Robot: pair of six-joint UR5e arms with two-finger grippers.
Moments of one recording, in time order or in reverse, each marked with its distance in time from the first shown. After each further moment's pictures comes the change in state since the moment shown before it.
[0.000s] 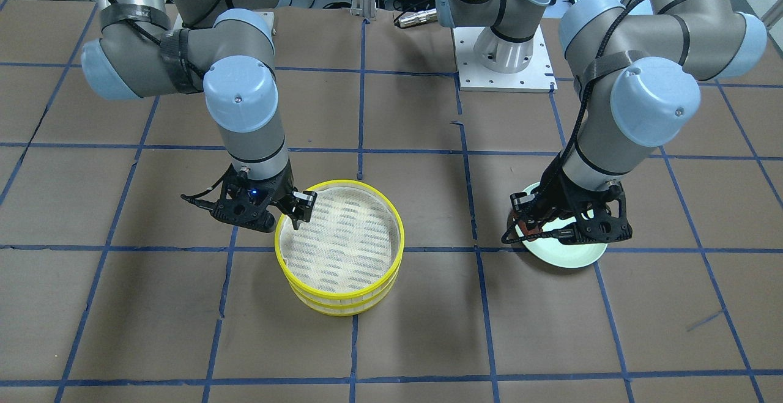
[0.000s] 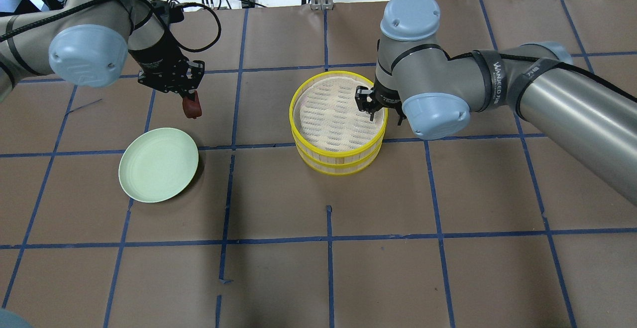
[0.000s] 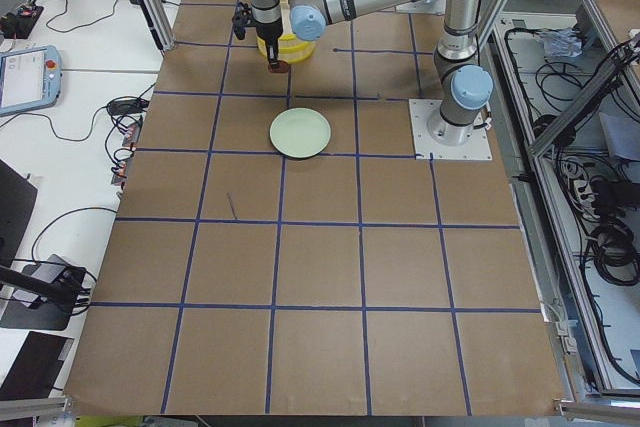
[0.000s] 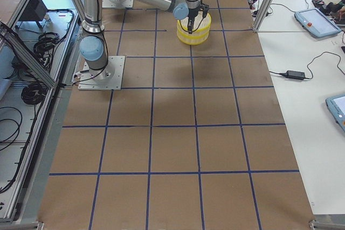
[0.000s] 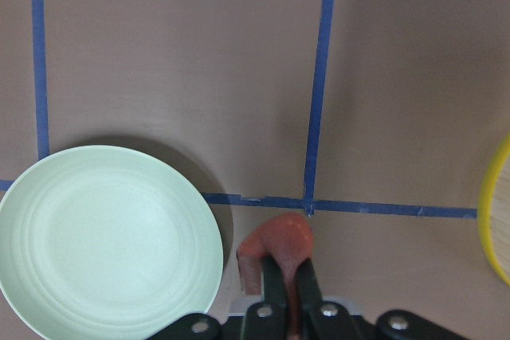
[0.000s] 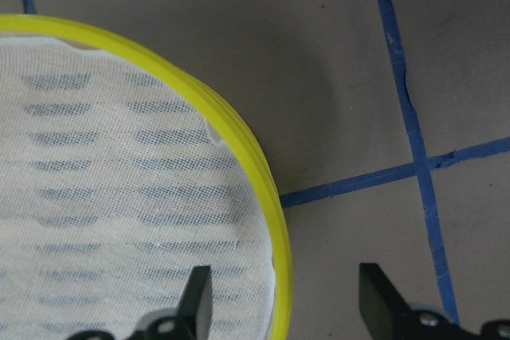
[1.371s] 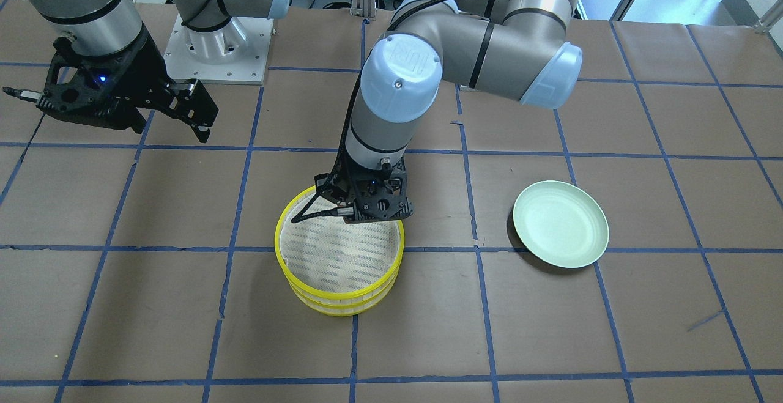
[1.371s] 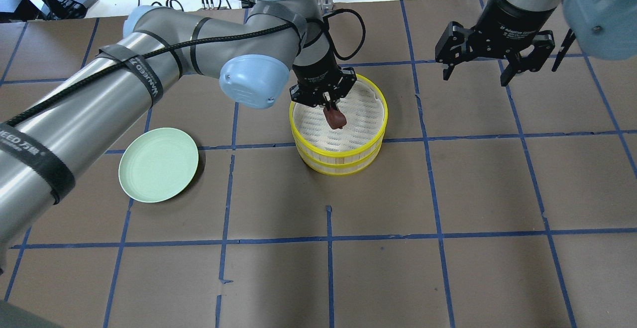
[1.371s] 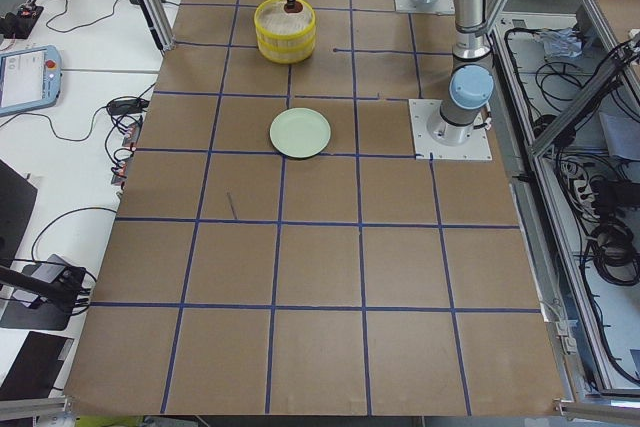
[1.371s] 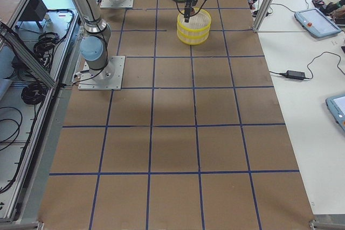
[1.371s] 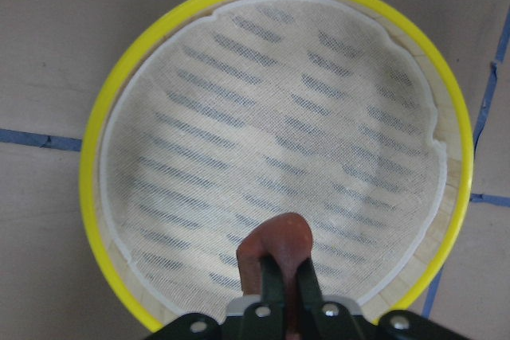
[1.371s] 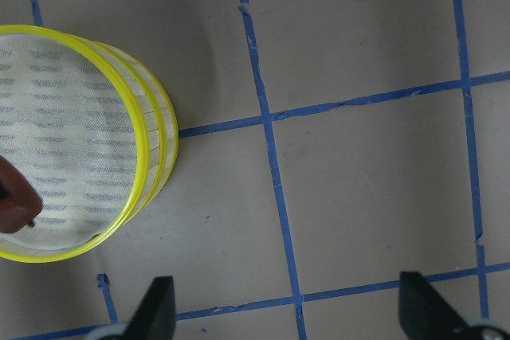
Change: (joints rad) left arm -0.421 -0.169 0.107 0.118 -0.161 -0.515; right arm -0.228 -0.258 -0.186 0.508 0.061 -0.295
